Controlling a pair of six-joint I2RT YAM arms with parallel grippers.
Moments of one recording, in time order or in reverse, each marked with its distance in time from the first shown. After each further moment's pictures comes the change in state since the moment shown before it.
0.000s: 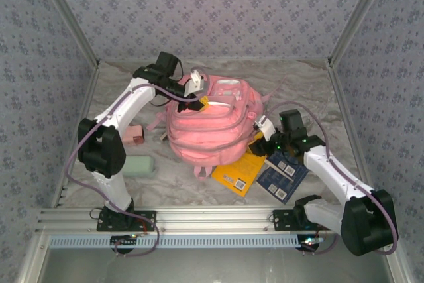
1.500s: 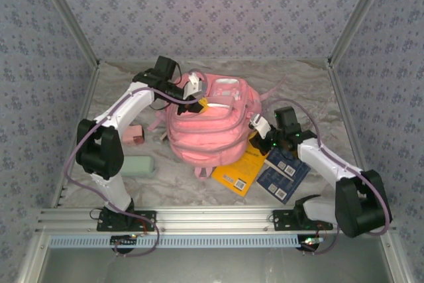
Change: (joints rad) left arm 0.007 -0.025 -0.093 0.113 0.028 -0.069; right arm 0.012 0.126 0.022 0.088 0.024 -0.093
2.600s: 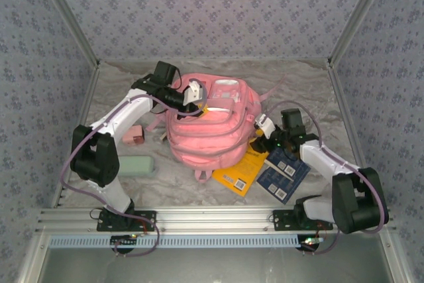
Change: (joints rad) left arm -0.024 -0.082 -0.115 0.087 -0.060 0.052; right arm -0.088 0.043 -0.070 0.140 -0.053 -0.053
